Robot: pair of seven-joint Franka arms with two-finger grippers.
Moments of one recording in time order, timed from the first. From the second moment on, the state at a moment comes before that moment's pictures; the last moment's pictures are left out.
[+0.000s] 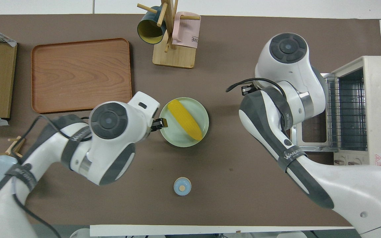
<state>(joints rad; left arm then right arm) -0.70 0.09 -0.02 -2.16 -0.01 2.27 -0.83 0.19 0.28 0.08 -1.88 -0.13 2.06 0.29</state>
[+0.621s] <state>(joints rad) -0.76 0.25 -0.01 -2.10 -0.02 2.34 -0.94 0.06 0.27 0.08 -2.04 -0.26 2.22 0.12</state>
